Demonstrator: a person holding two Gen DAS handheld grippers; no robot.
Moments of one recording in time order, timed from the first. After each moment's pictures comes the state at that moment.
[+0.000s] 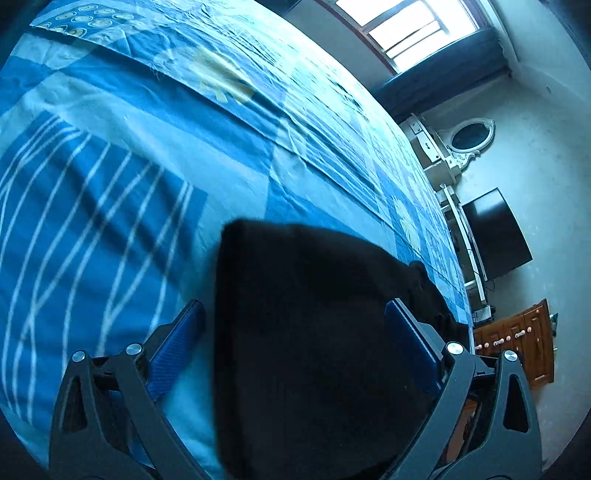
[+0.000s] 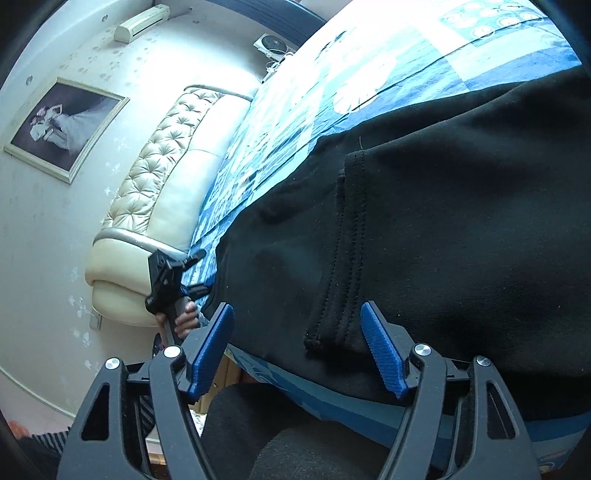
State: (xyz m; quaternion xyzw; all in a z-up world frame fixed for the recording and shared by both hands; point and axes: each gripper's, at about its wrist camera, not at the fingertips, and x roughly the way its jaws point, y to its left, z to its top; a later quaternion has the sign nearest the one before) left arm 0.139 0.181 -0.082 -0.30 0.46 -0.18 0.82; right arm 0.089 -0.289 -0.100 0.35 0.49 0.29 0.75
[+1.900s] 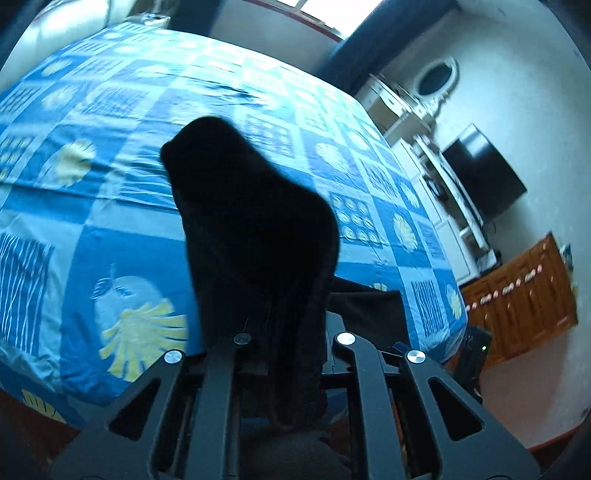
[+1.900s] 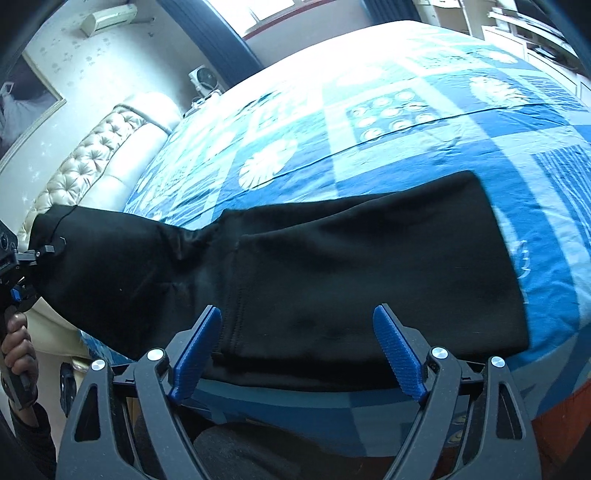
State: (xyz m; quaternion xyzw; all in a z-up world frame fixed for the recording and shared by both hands) left arm 0.110 -0.048 0.097 -0.17 0.47 -0.21 0.84; right arm 0.051 -0.369 -0.031 0.22 0.47 0.08 0.85
